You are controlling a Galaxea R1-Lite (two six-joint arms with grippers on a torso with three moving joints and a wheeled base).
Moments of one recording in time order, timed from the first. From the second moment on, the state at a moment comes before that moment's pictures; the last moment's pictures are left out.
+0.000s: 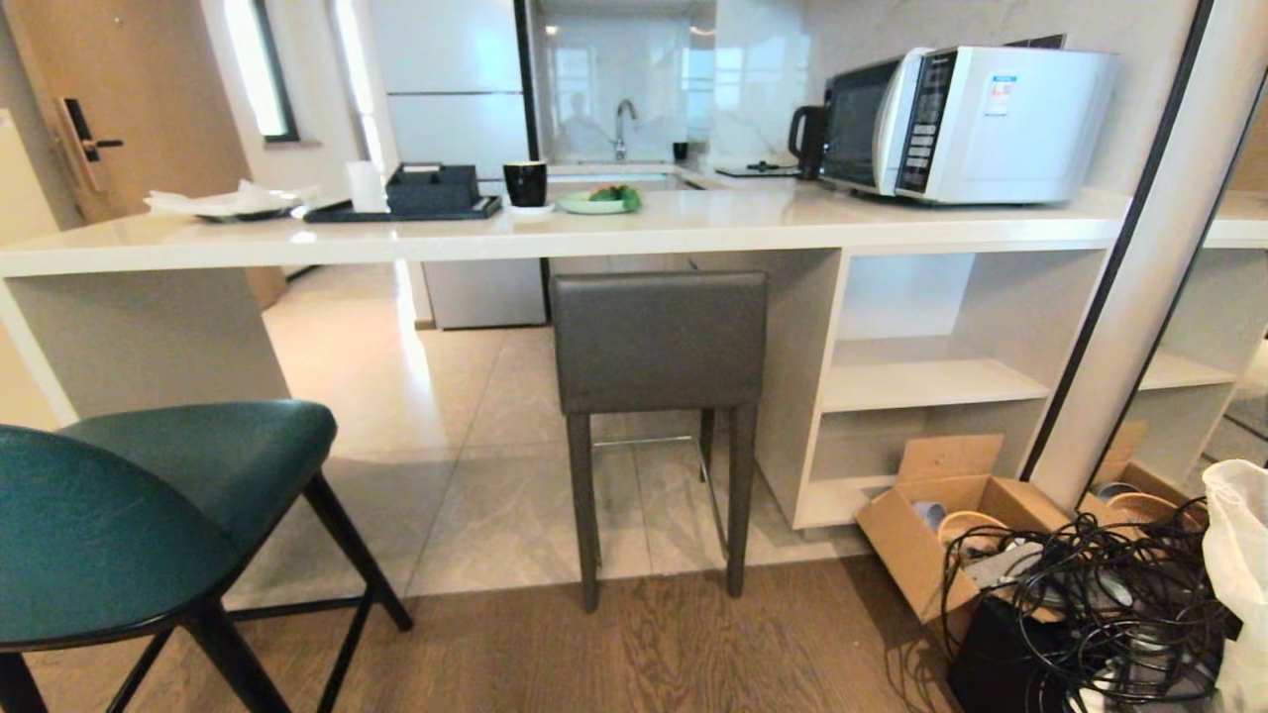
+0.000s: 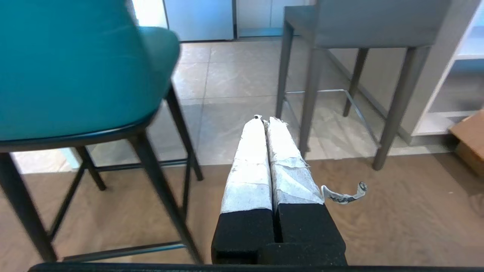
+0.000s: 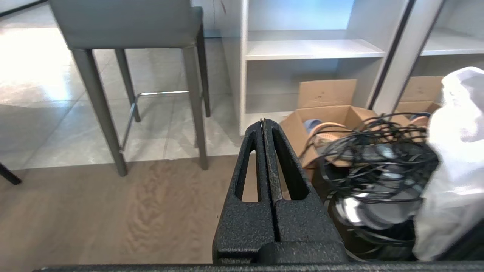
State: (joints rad) left arm 0.00 0.00 -0.01 0.01 0.00 0.02; right arm -0.01 0.00 0.00 0.01 0.01 -0.04
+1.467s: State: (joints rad) left arm 0.00 0.00 0.00 0.01 0.00 0.01; right arm -0.01 0.00 0.00 0.01 0.01 -0.04
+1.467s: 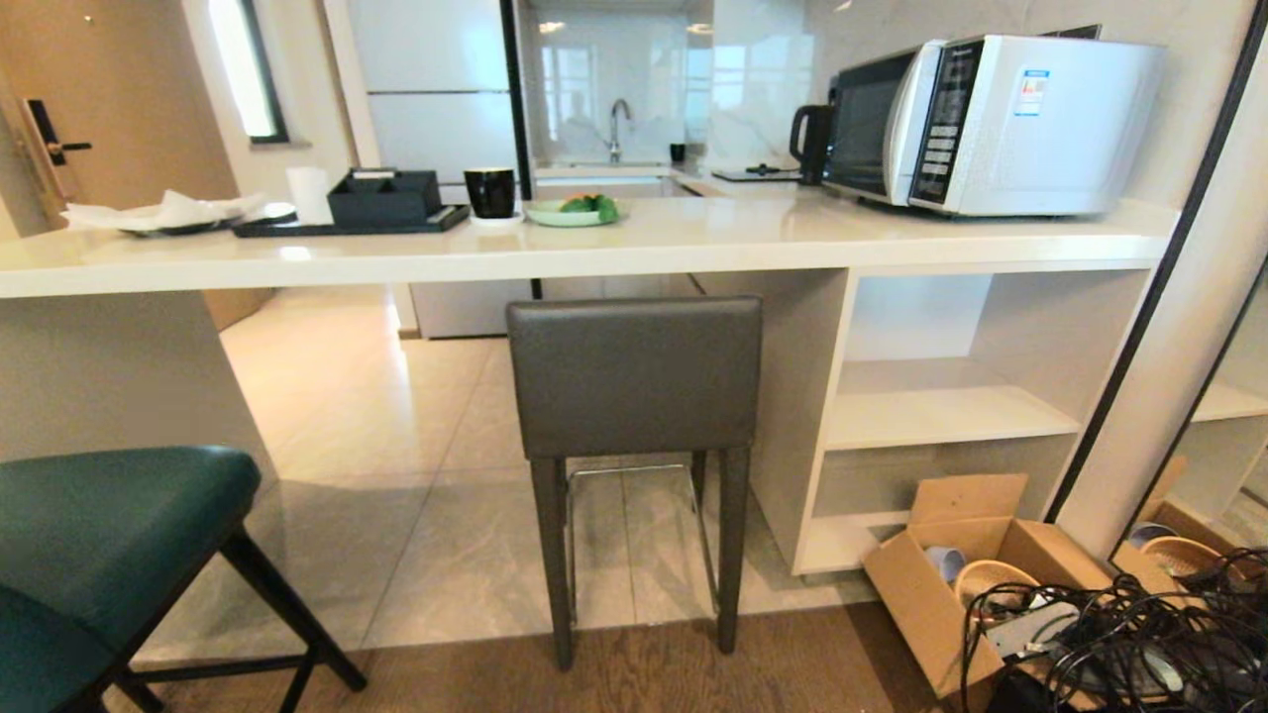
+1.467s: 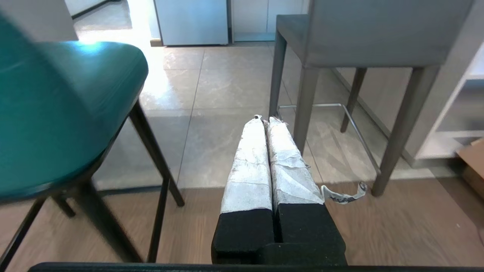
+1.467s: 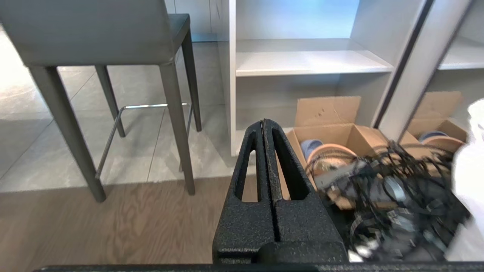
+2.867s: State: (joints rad) left arm 0.00 0.00 0.00 0.01 0.00 0.01; right arm -0.01 0.00 0.00 0.01 0.01 -0.04
